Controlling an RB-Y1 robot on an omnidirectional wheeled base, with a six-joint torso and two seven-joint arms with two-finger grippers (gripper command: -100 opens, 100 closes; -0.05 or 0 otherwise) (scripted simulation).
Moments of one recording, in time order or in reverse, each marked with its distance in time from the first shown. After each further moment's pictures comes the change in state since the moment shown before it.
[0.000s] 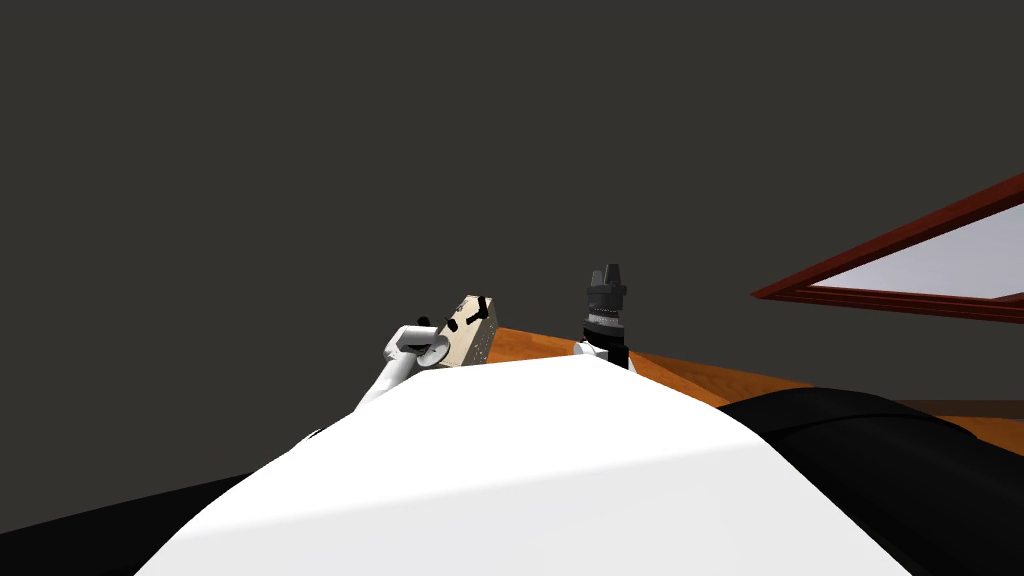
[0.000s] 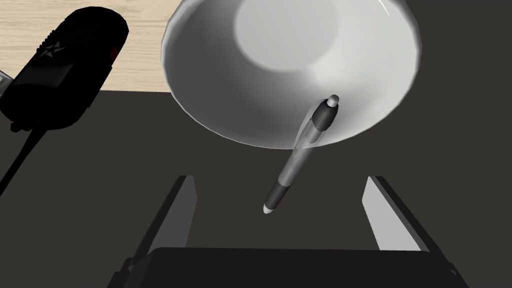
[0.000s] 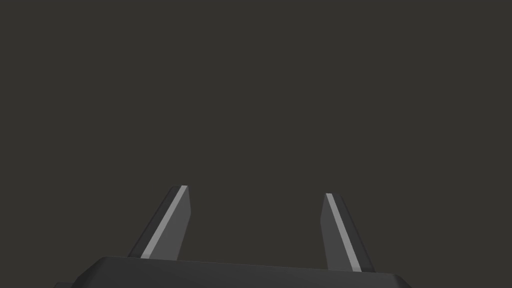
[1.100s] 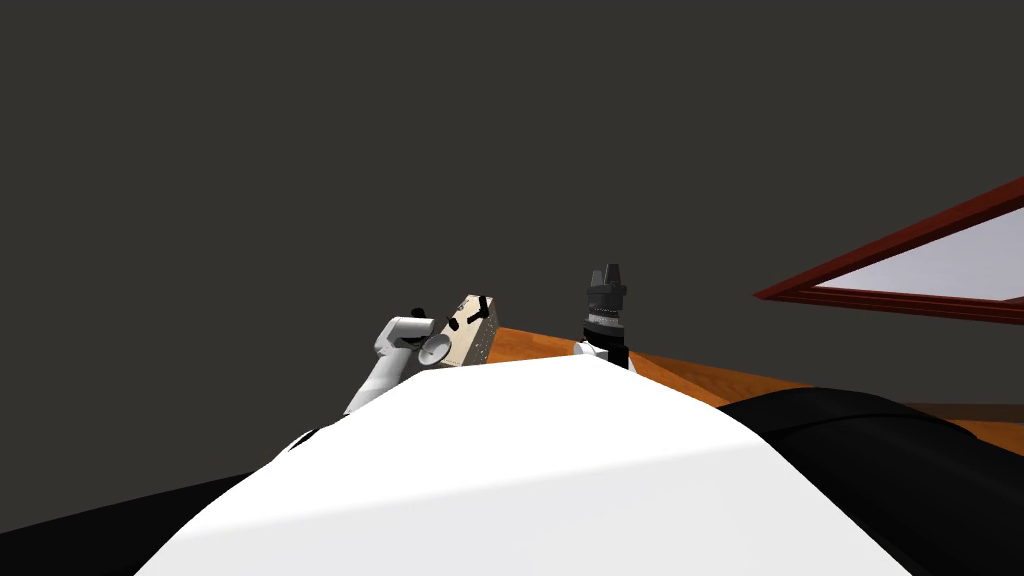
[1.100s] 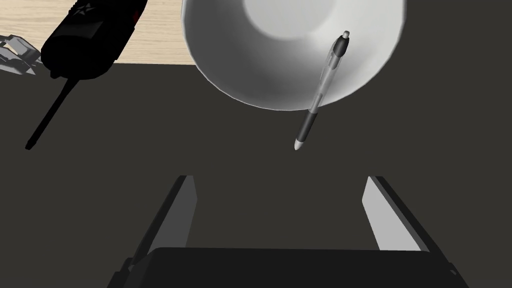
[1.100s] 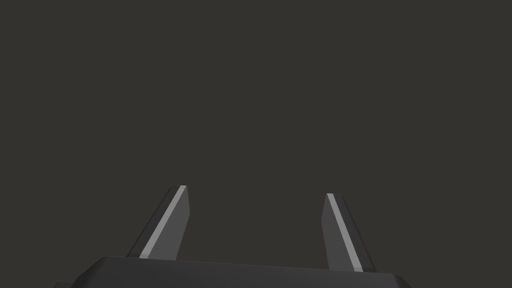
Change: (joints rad) left arm -0.007 0.027 0.025 -0.187 0.030 0.189 -0.035; right arm 0.000 0.000 0.000 0.000 0.000 0.000 0.000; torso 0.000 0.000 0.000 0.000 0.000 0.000
